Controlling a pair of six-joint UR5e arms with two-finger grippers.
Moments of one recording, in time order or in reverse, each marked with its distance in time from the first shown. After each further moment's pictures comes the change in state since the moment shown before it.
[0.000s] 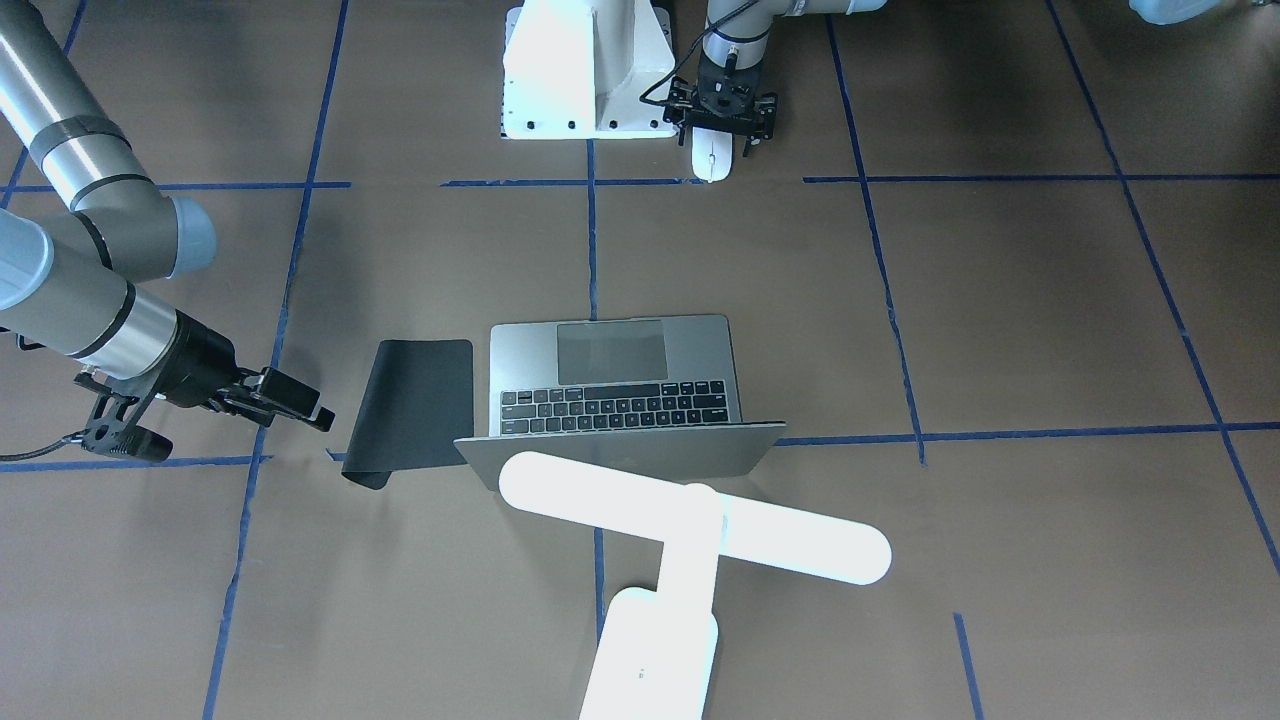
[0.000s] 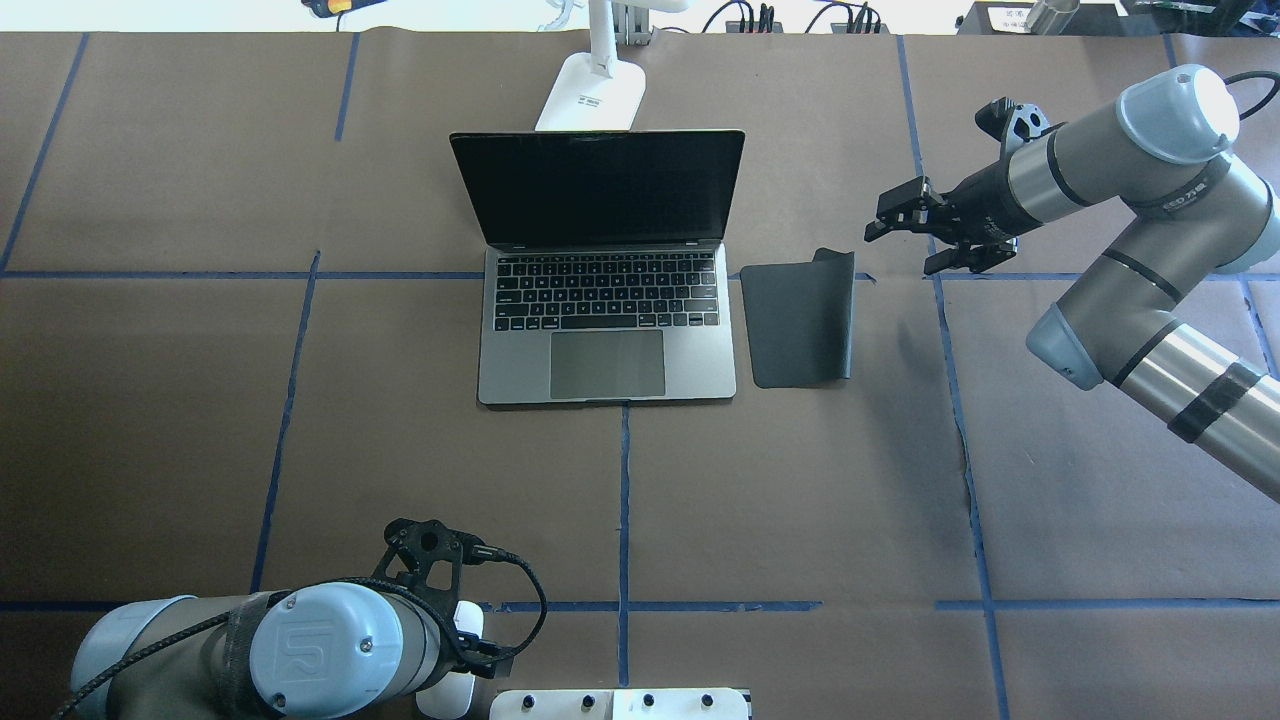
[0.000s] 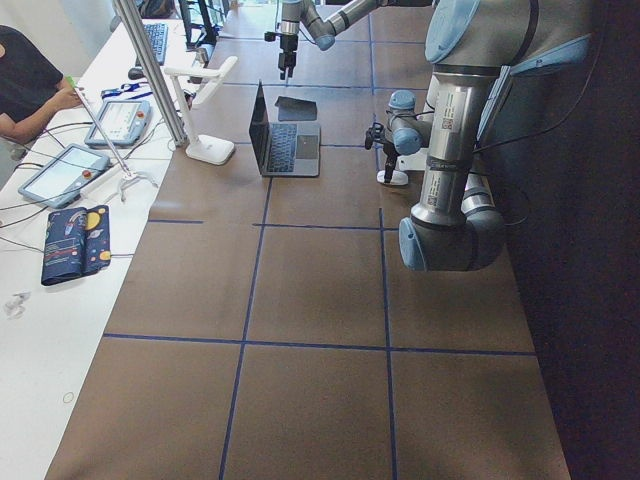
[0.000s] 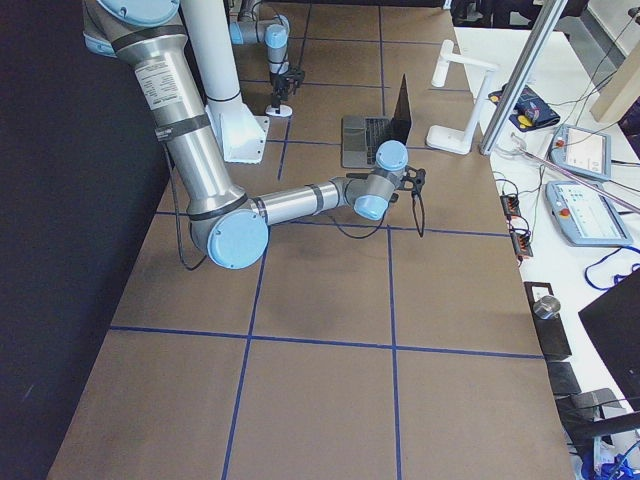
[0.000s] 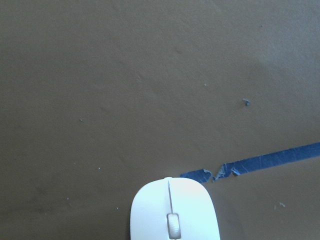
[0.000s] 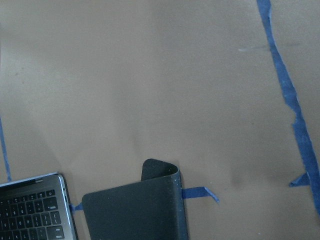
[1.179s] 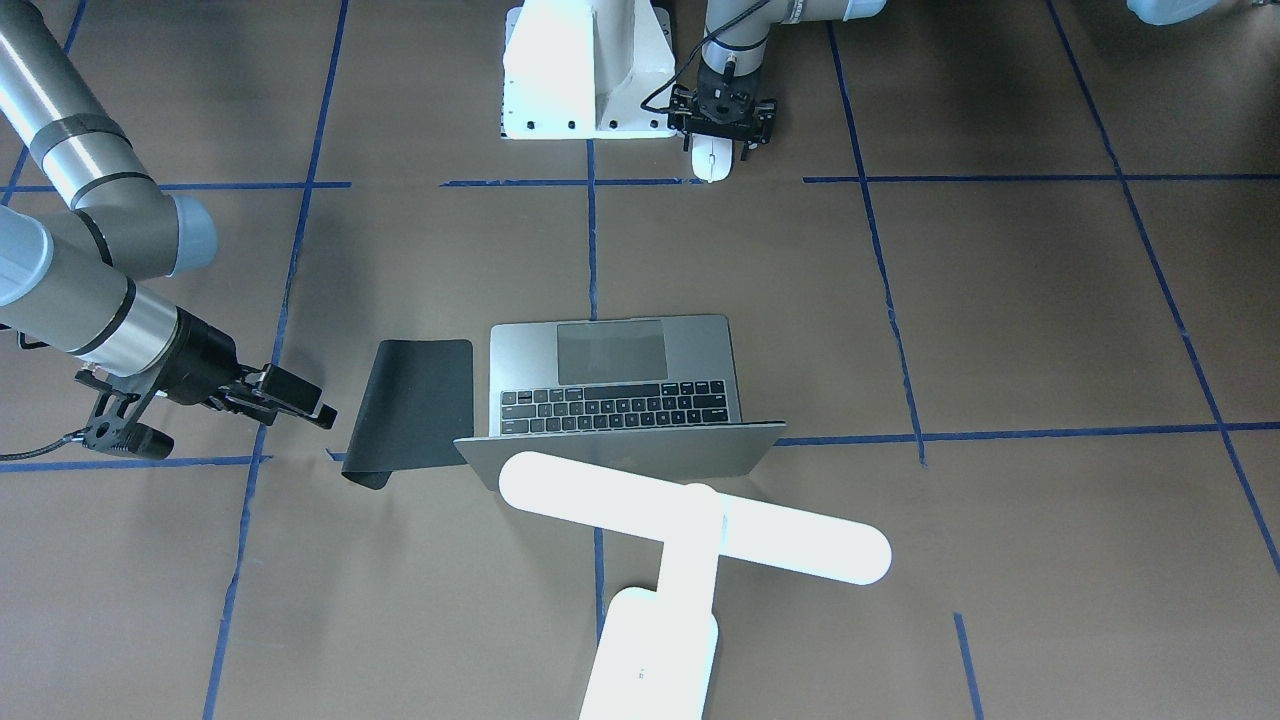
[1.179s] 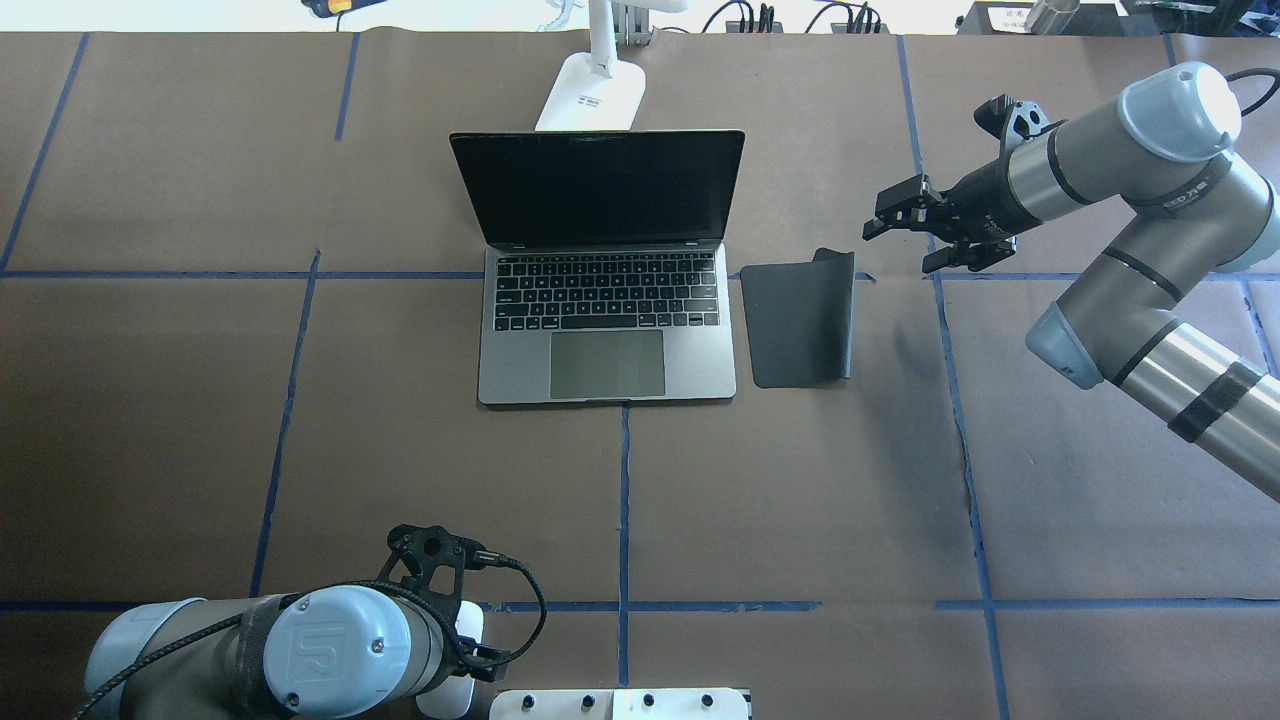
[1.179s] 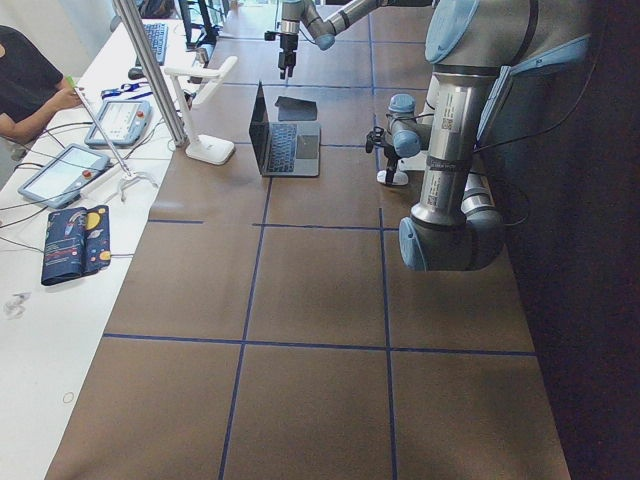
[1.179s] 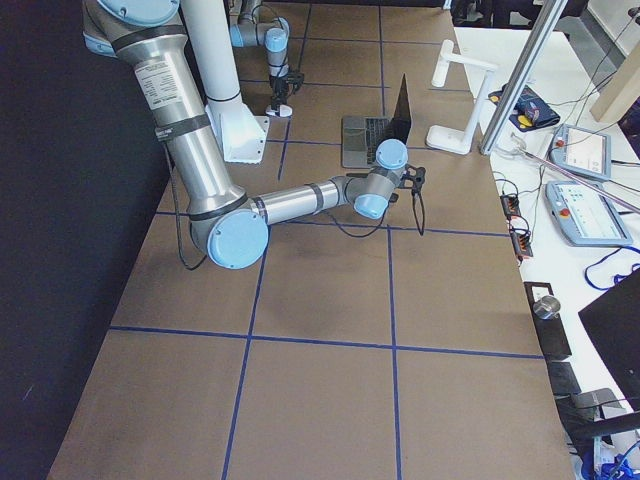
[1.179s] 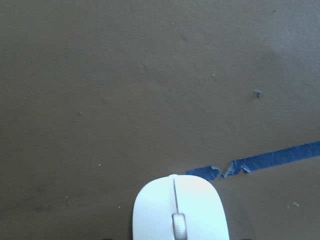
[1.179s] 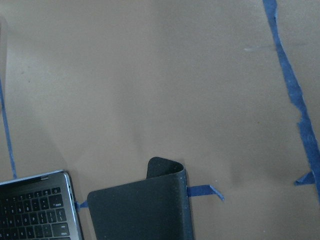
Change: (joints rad) left arm 0.004 -0.003 0.024 -0.001 -0.009 0.000; right arm 0.001 -0.001 0.011 0.001 0.002 0.000
